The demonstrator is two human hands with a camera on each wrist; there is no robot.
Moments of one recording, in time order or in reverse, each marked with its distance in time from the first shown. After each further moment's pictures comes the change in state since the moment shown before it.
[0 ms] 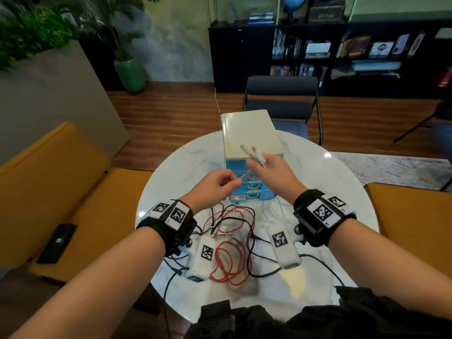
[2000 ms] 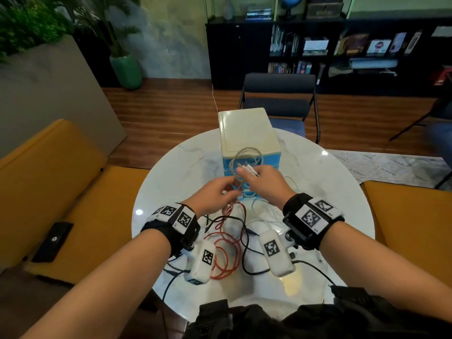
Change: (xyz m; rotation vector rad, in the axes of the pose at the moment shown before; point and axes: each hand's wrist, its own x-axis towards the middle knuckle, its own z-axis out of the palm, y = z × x) left_hand 0.002 -0.013 0.013 0.072 -0.092 -0.004; right_hand -0.005 0.010 0.015 -0.199 -0.038 0.146
